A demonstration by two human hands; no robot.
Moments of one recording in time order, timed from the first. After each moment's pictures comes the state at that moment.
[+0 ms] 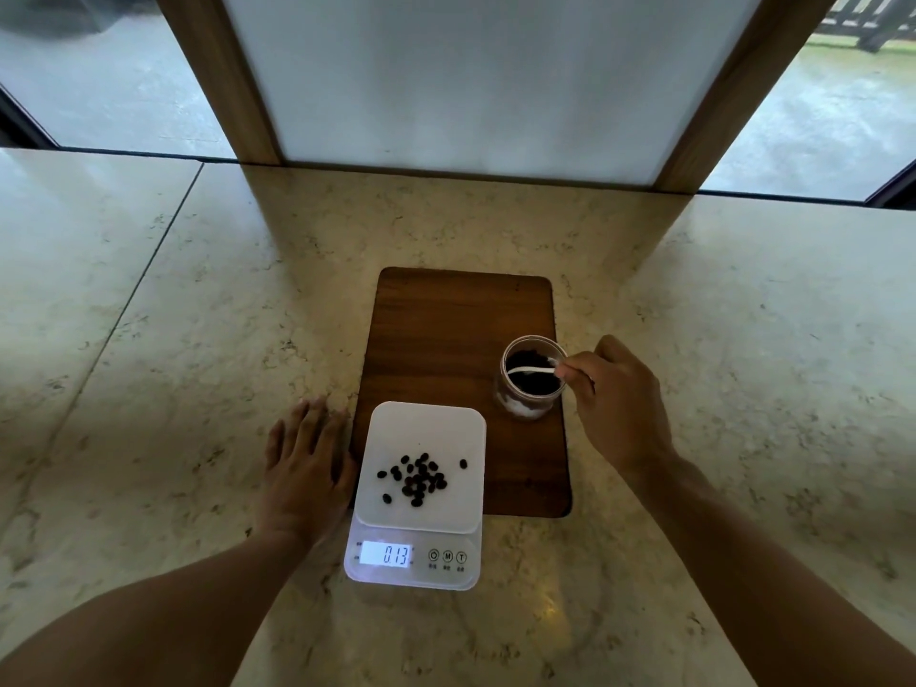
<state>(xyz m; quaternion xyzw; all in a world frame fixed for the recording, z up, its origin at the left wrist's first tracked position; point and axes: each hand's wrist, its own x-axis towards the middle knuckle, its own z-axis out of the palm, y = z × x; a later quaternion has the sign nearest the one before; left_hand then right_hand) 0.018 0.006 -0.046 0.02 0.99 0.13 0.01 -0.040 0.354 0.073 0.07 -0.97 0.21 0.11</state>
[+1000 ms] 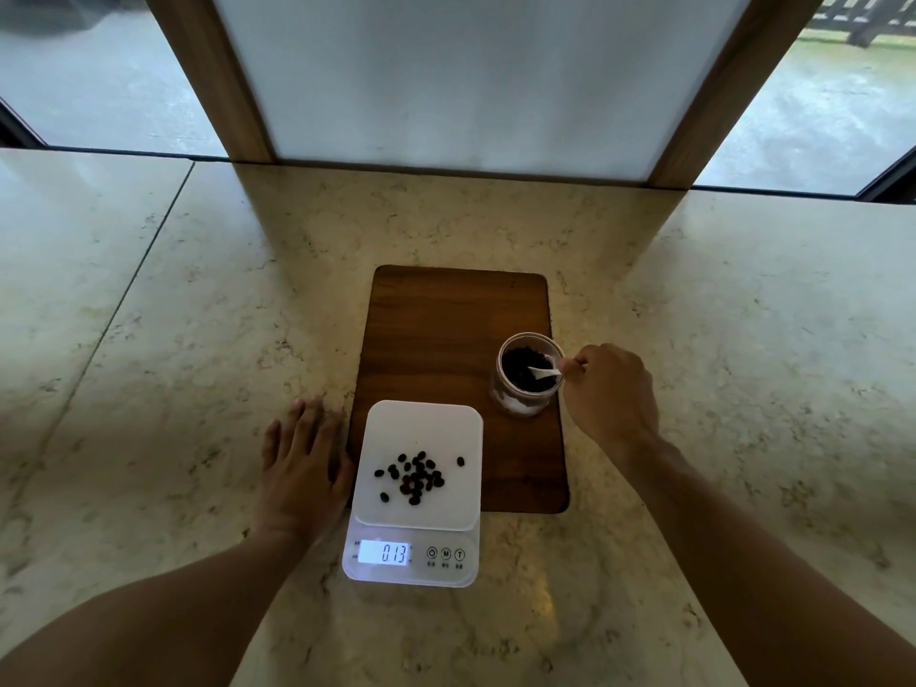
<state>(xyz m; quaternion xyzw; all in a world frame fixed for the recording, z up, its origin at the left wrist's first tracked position) 0.019 0.006 -0.052 0.01 0.99 0.14 0.00 -0.055 0.345 0.067 -0.10 -0.98 0.15 0.03</state>
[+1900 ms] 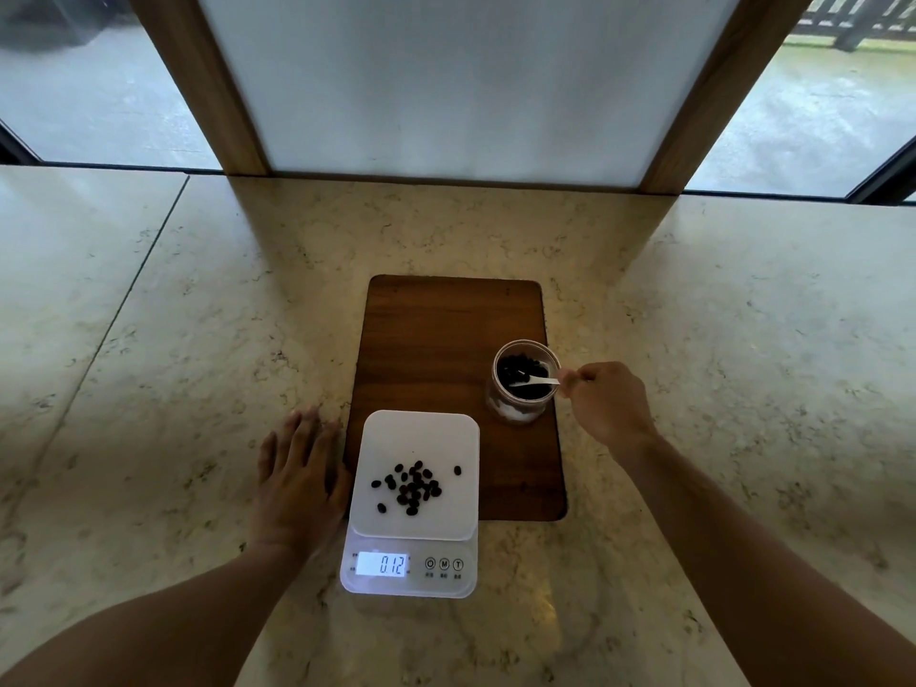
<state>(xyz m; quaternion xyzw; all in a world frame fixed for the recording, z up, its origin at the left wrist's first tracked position) 0.019 0.004 -0.054 0.01 0.99 0.13 0.00 -0.058 0.357 0.057 -0.22 -0.91 0.35 -0.06</state>
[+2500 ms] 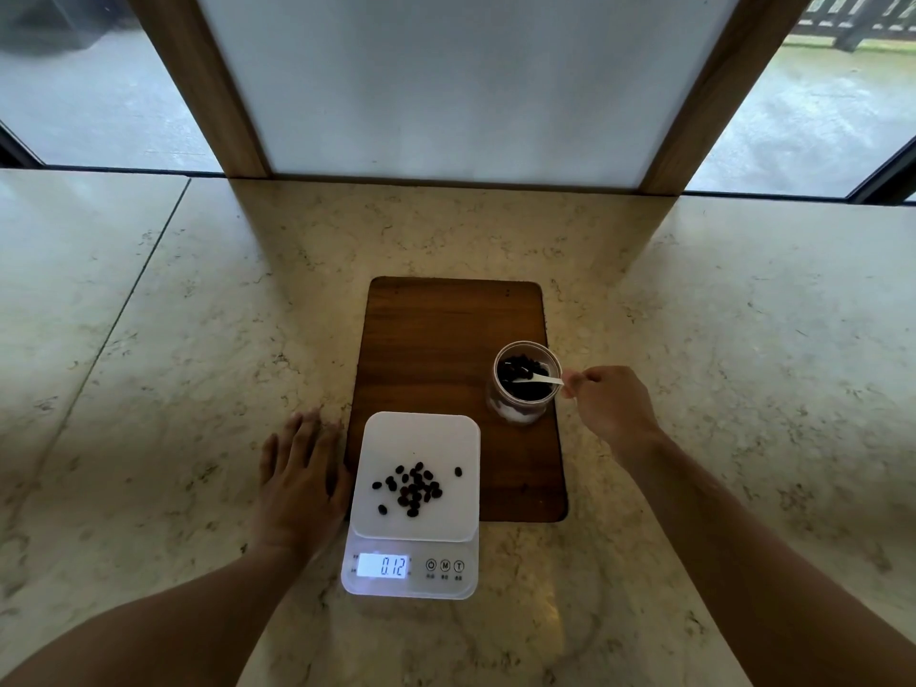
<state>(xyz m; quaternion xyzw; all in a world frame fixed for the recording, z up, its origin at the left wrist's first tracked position) 0.018 0.005 -0.054 0.01 0.99 0.13 0.01 -0.059 0.360 0.054 -0.26 -0.87 0.41 -0.08</state>
